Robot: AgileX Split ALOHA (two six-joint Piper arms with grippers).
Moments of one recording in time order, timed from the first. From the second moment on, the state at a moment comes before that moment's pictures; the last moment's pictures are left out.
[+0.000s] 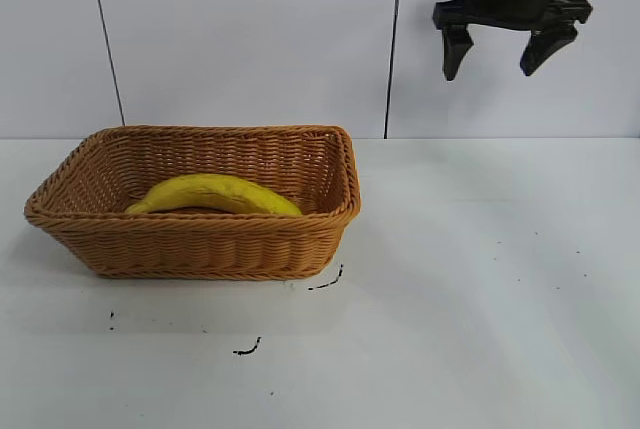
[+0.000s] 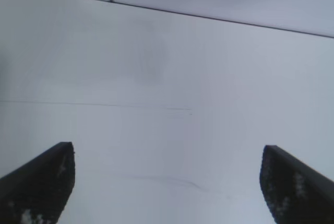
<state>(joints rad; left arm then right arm) -0.02 0.00 -0.49 -0.06 1.07 0.06 0.08 2.35 -2.26 -0.03 1.12 0.04</state>
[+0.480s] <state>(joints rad) -0.02 0.00 -0.49 -0.06 1.07 0.06 0.03 2.33 -2.23 -0.01 1.22 0.04</state>
